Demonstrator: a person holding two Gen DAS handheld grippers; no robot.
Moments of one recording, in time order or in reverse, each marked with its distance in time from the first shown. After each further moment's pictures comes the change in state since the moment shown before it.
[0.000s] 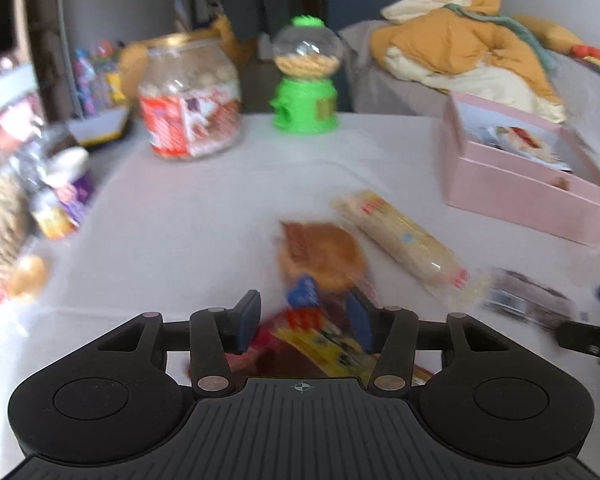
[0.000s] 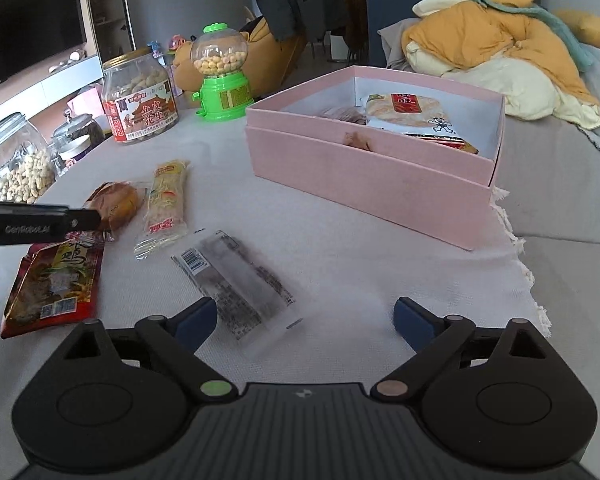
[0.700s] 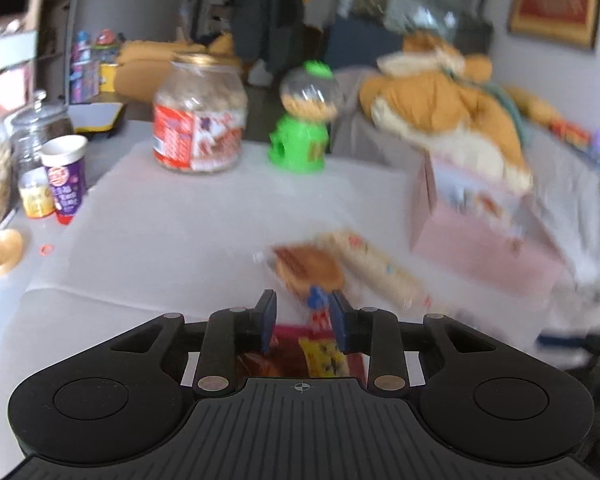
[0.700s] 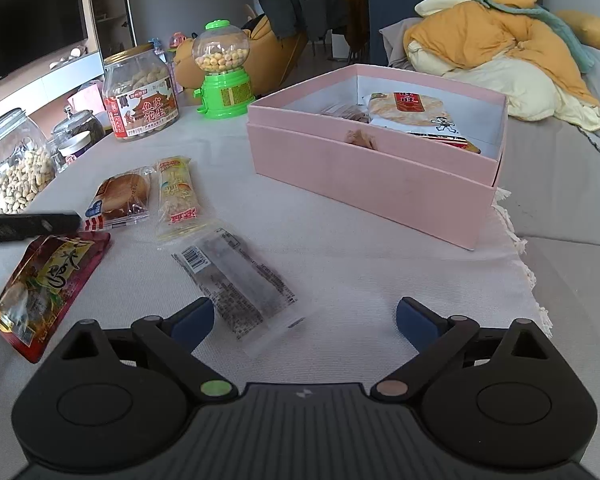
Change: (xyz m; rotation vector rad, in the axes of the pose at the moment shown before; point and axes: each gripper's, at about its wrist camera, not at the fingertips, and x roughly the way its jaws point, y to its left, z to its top) left arm -0.043 0.037 -0.005 -0.188 -0.136 -0.119; right arm 0.001 0.001 -0.001 -0.008 0.002 -0.003
